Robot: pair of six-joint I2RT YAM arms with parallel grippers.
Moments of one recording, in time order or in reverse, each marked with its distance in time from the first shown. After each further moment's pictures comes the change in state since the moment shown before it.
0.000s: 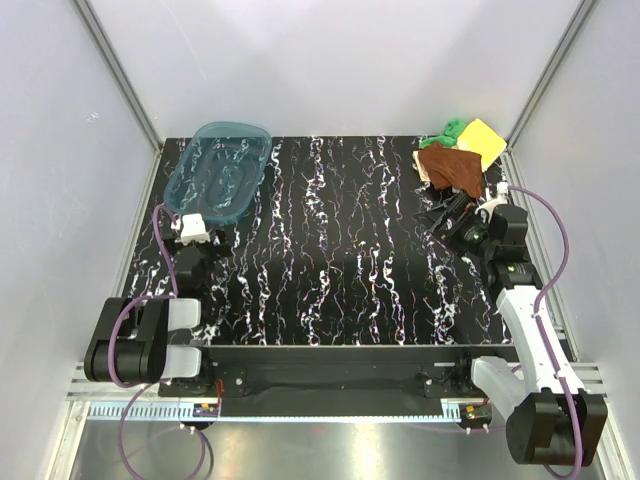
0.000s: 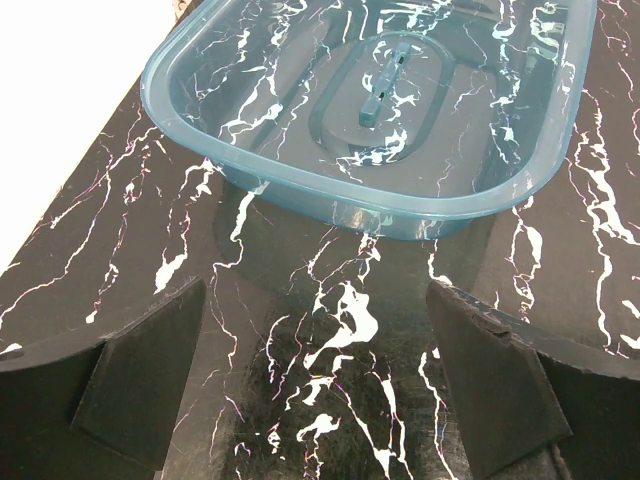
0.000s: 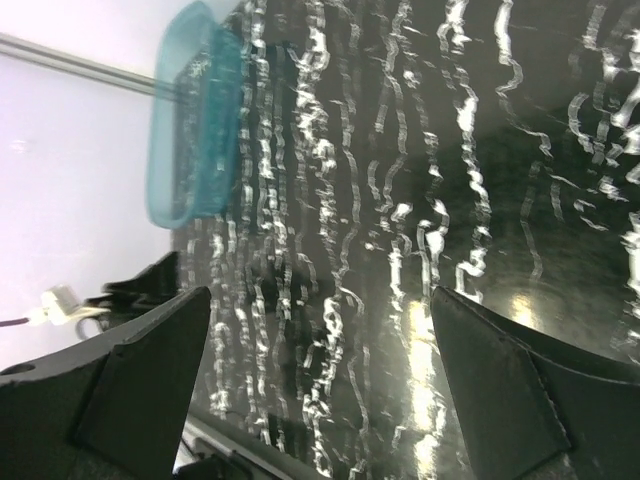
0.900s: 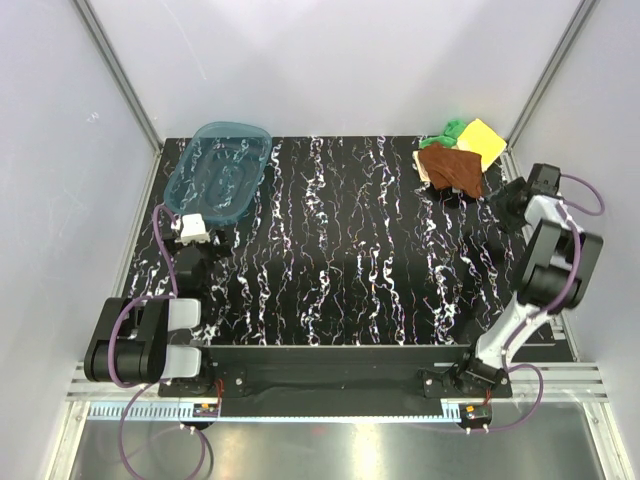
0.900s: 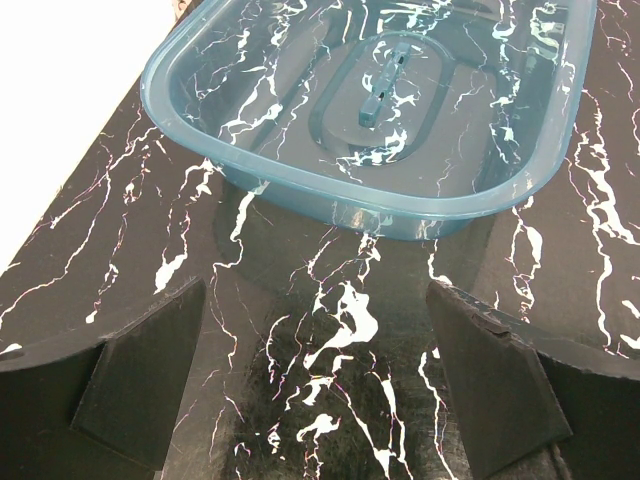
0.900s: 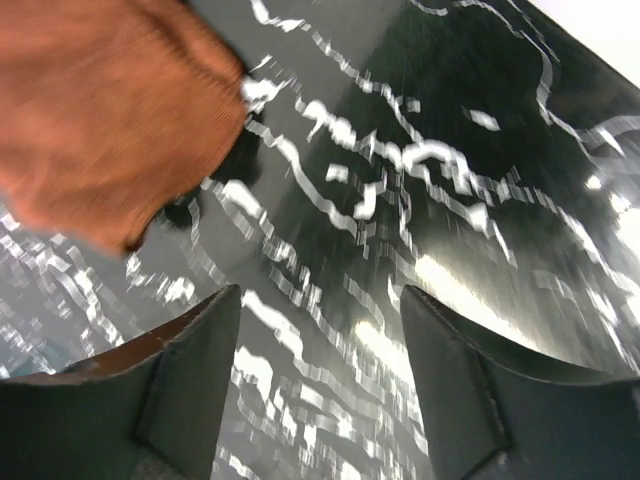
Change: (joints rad) left arm 0.000 0.000 0.000 0.000 0.000 0.000; right arm -0.374 0.895 0.554 -0.163 0.339 -0.083
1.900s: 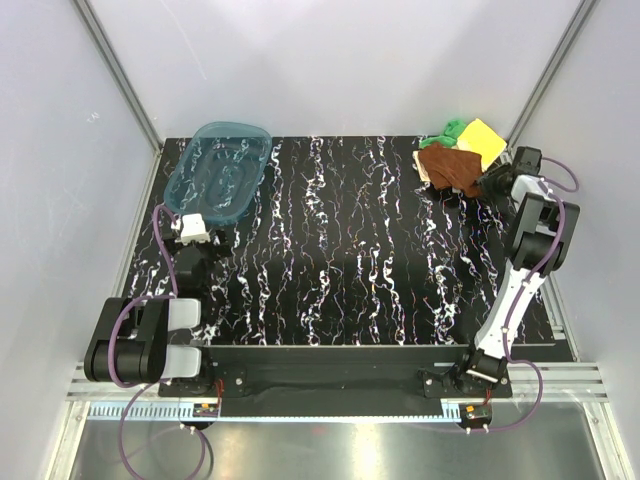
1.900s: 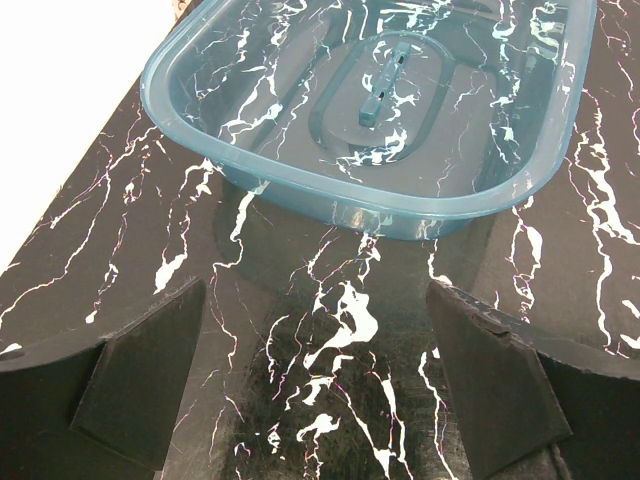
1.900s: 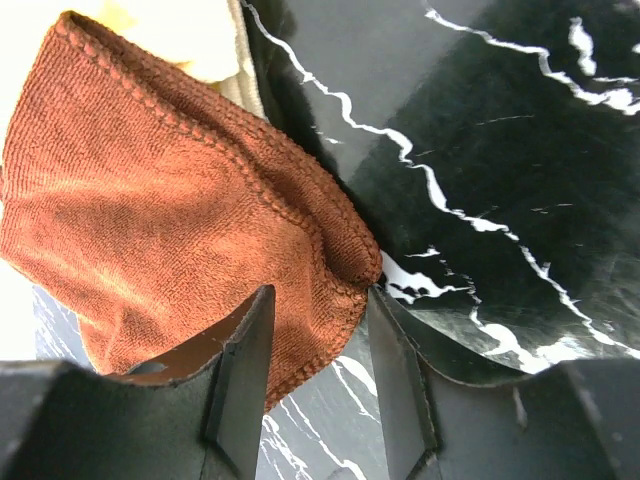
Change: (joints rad) left arm 0.000 0.000 0.000 0.000 0.000 0.000; right arm 0.056 0.456 0.430 0.054 -0.089 0.092
